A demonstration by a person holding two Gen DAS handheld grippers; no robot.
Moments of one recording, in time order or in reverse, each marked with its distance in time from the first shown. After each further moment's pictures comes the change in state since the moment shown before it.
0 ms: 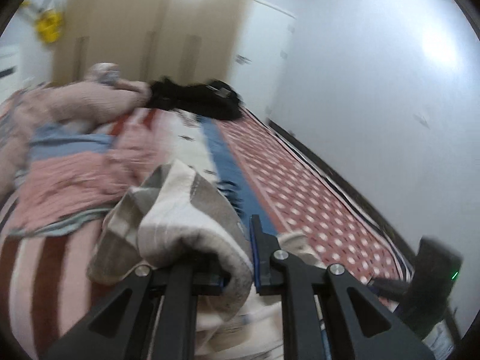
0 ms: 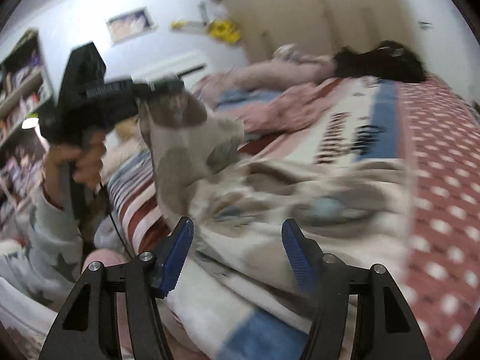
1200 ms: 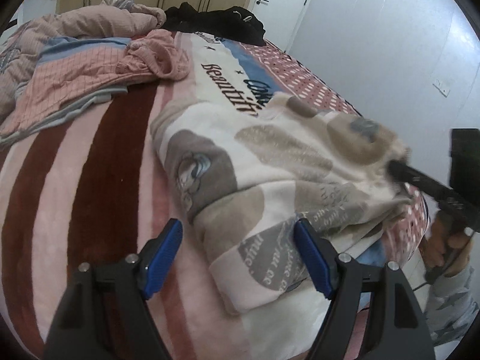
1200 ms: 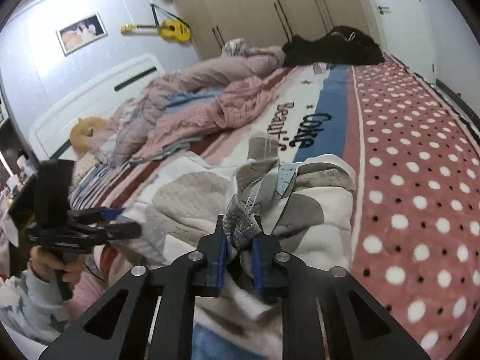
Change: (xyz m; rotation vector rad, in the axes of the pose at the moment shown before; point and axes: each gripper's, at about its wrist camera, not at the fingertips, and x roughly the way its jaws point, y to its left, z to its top) left arm 0.013 0.069 -0.125 -0.106 0.265 0.050; right arm 0.021 -0.015 0.011 0.065 0.049 -0.182
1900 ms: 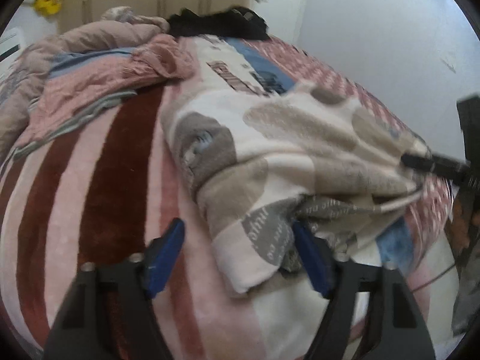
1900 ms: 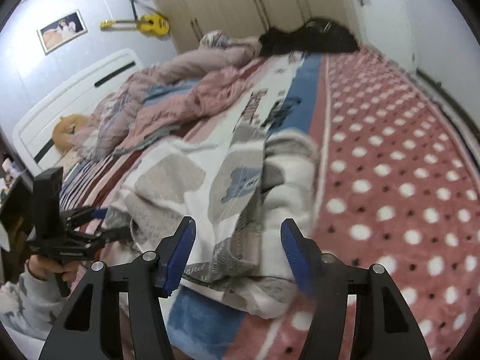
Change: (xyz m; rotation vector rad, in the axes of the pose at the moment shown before) left arm 0.001 -0.011 -0.019 0.059 -0.038 0.120; right arm 0.004 -0.012 -0.010 0.037 0.123 -0.088
